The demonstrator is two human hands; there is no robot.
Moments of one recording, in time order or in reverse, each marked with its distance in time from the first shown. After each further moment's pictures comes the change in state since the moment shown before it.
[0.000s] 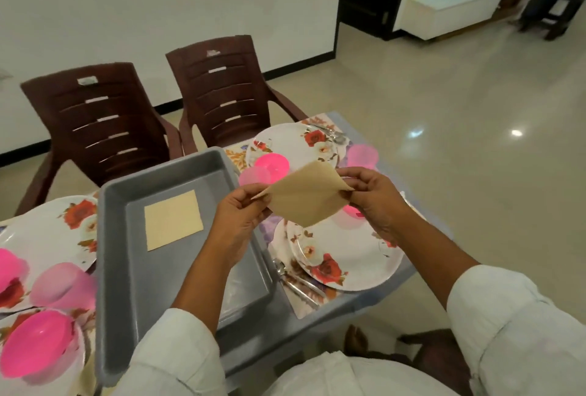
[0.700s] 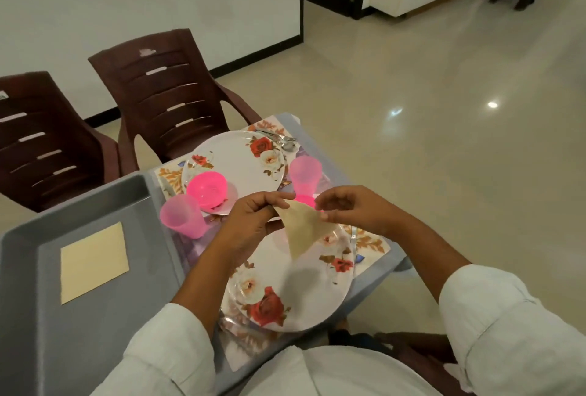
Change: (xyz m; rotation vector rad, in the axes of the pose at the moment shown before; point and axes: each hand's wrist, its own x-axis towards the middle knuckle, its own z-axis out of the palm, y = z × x) left_hand 0.081 -0.037 0.160 0.106 -0.296 -0.136; right_hand 0.066 0.005 -0.158 -0.458 -0.282 0.043
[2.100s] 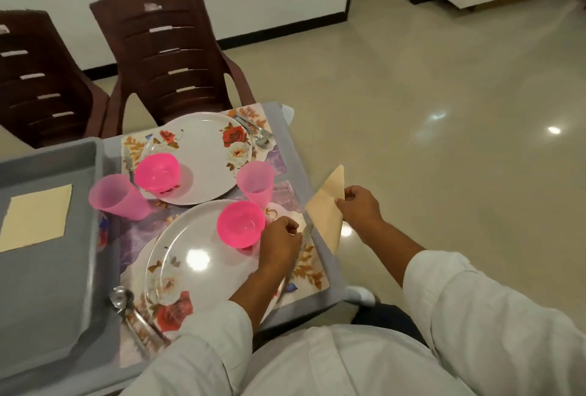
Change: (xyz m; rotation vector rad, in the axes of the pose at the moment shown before) left_hand 0.126 -0.128 0.172 0.666 0.550 -0.220; right_hand 0.090 0.133 -0.132 -0.039 0.362 0.373
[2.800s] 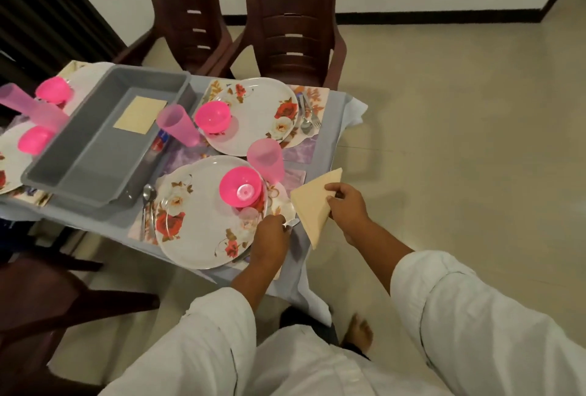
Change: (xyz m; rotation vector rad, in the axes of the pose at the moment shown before) left_hand -0.013 0.035 0.092 0.246 0.394 -0.344; right_hand 0.078 -0.009 -0.018 0.064 -0.589 -0.111
